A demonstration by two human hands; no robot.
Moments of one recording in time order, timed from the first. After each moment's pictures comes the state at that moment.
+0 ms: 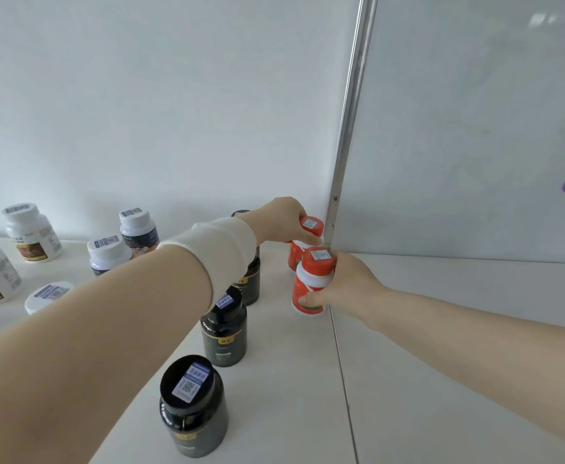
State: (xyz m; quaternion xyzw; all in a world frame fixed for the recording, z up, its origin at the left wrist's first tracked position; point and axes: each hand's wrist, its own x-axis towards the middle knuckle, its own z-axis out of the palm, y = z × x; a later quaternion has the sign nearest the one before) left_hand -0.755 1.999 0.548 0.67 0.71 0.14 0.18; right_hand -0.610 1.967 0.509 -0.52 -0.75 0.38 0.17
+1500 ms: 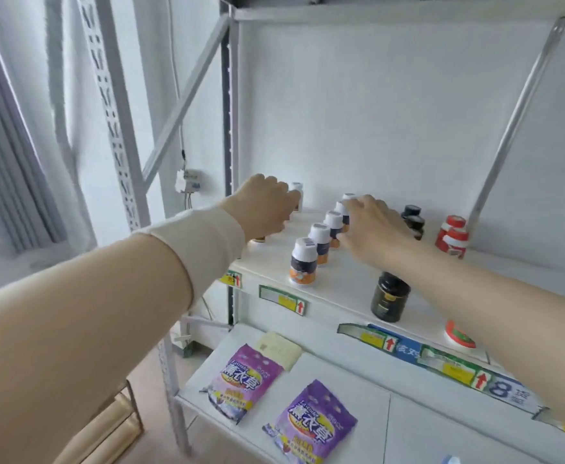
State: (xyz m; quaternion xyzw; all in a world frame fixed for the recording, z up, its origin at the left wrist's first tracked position) left_hand -0.825 1.528 0.611 0.54 0.78 -0.16 -0.28; right_hand -0.687 1.637 0.597 -0.30 -0.94 -0.06 0.13
